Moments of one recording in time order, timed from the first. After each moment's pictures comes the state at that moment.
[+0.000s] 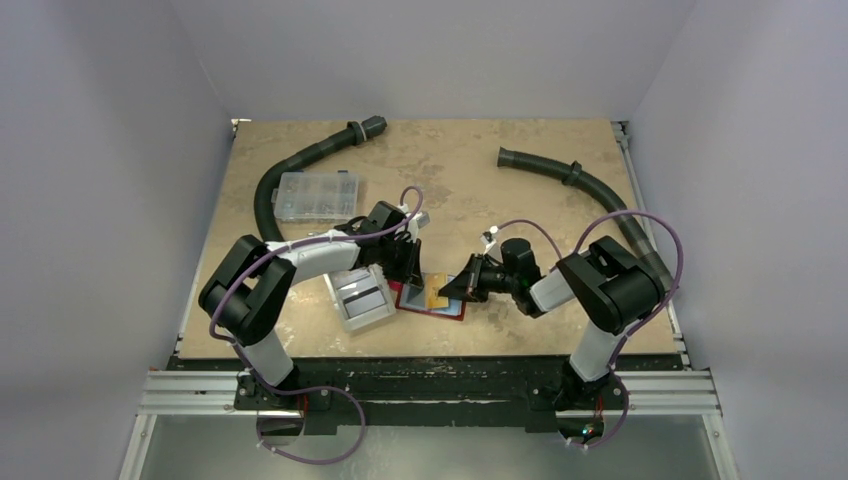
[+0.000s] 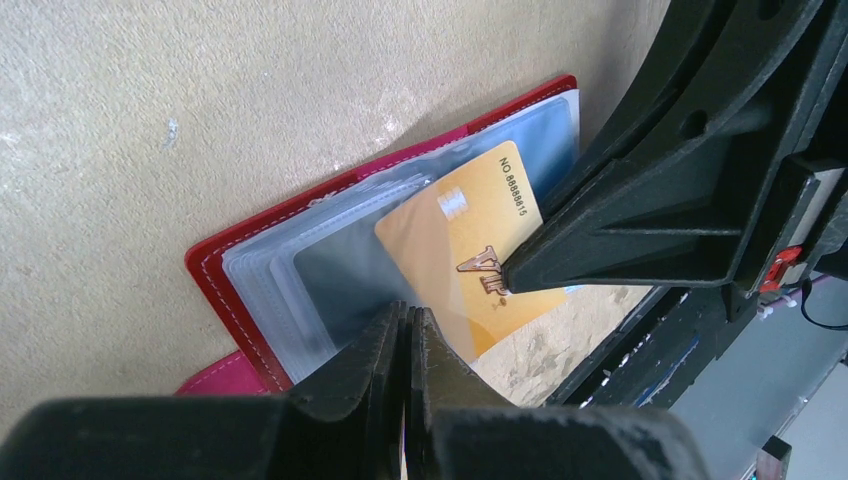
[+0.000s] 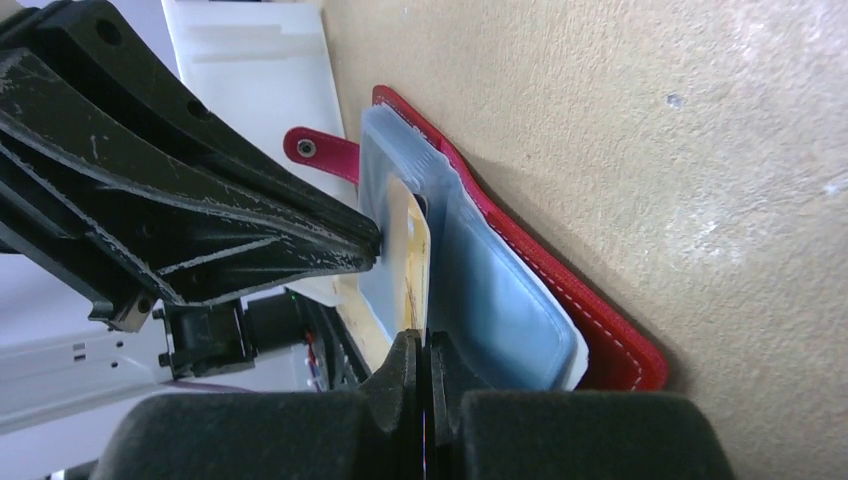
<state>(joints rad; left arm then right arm) -0.63 1.70 0.94 -0.24 0.42 -0.39 0.48 1.75 0.41 0.78 -0.68 1.02</state>
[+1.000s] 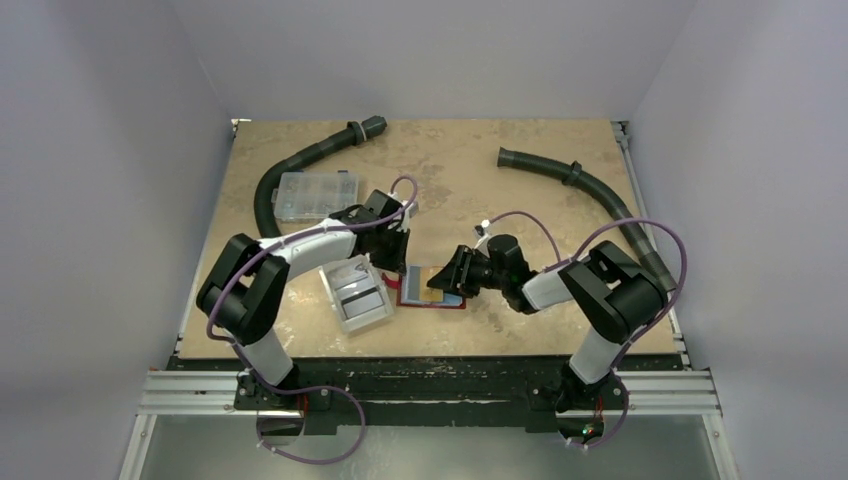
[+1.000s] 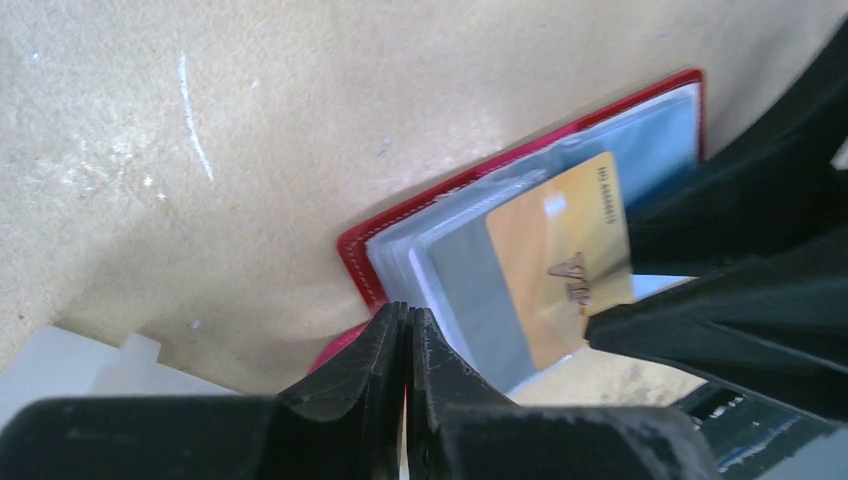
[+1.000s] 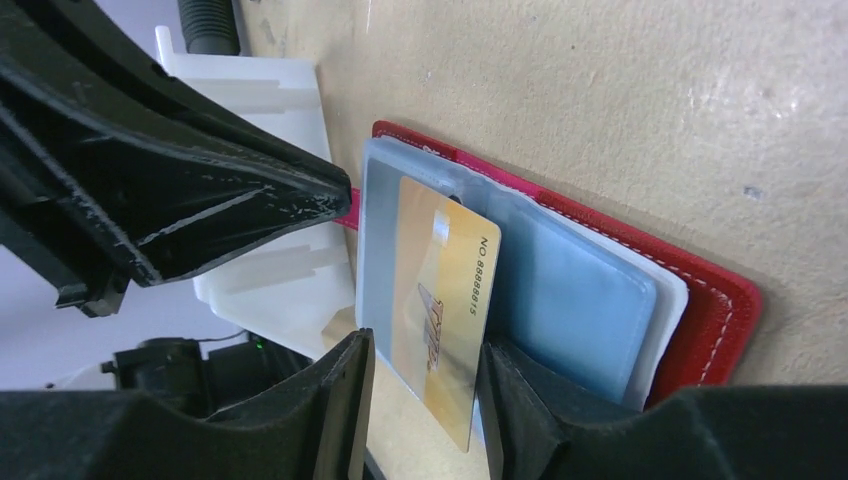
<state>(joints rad) -0.58 1.69 1.04 -0.40 0.22 -0.31 0.58 1.72 0.46 0.73 -0.46 1.02</state>
